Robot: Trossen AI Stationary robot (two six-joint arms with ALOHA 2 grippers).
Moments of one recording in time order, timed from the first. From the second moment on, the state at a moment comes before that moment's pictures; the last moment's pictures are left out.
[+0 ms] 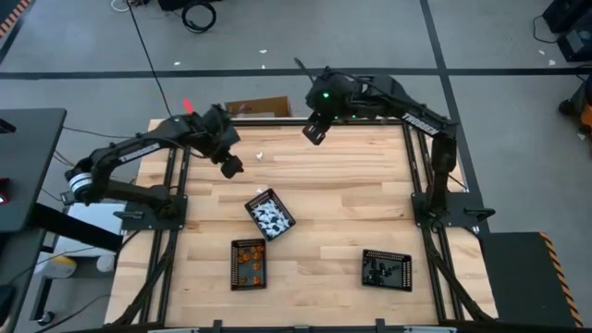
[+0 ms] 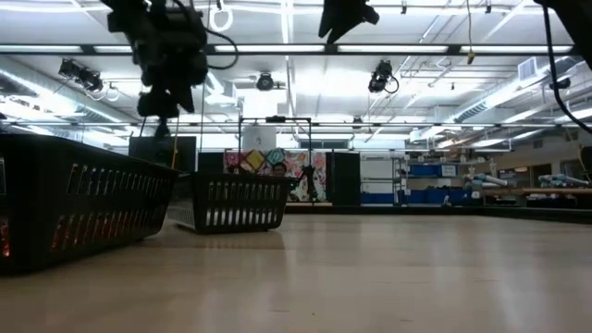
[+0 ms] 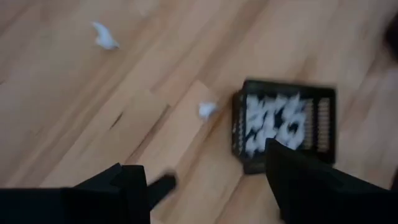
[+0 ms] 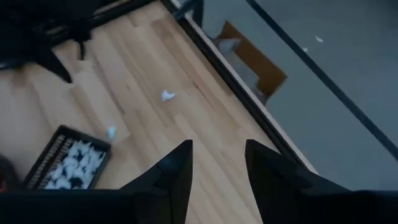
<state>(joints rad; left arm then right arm) 0.61 1.20 1.01 -0.93 0.33 -0.15 -0.27 1.88 2.36 -1.35 0.25 0.22</state>
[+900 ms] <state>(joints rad) 0.36 1.65 1.01 -0.57 0.09 0.97 -0.30 1.87 2.36 -1.45 0.08 -0.06</state>
